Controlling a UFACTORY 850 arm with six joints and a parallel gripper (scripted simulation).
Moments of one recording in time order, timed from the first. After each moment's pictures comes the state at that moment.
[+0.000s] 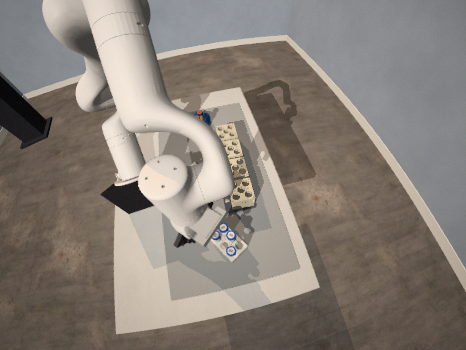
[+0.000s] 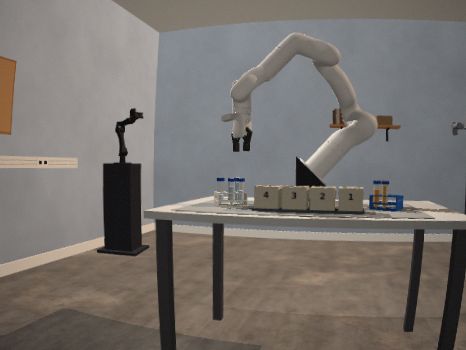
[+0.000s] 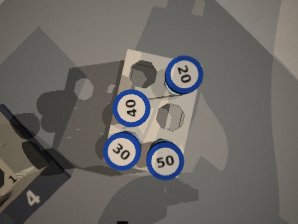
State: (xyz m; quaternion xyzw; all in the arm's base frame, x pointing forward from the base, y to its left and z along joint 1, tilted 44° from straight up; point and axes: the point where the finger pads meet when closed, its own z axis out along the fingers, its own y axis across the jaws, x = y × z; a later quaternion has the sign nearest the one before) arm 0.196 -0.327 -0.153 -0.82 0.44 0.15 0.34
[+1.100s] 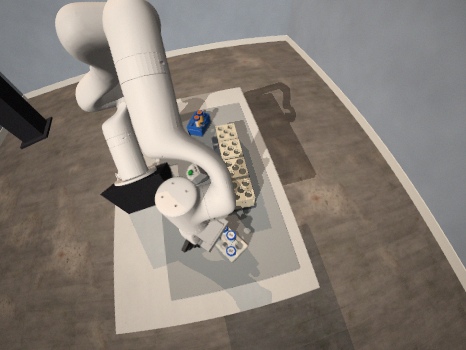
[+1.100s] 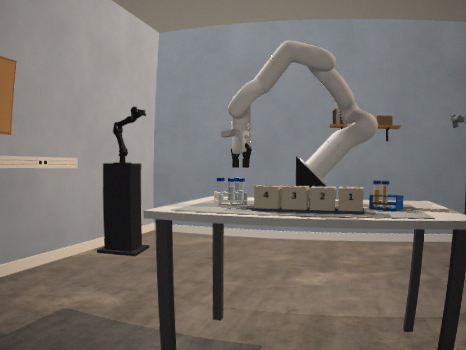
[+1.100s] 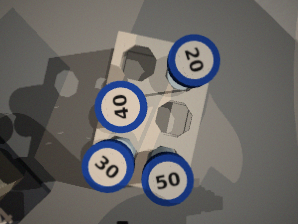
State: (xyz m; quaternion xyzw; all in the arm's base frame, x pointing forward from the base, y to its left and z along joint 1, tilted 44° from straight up) arm 0.199 -0.279 -0.207 -0.82 0.44 0.15 0.34
